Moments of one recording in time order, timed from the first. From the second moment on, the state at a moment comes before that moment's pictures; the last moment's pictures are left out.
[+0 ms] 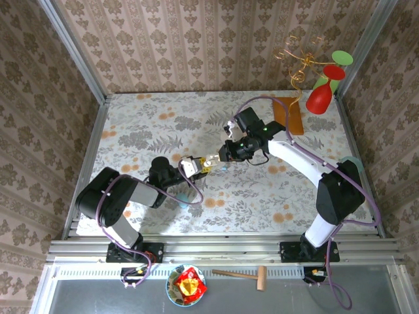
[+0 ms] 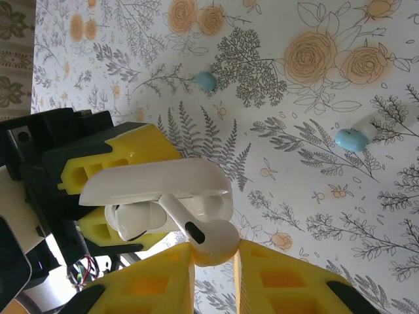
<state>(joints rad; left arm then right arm) -0.54 1.64 0.37 1.15 0.68 0.36 0.53 1.67 1.38 -0.76 -0.46 0.42</state>
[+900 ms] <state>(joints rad) -0.55 1.64 0.39 1.15 0.67 0.37 0.54 1.73 1.43 -0.87 -0.42 0.40</state>
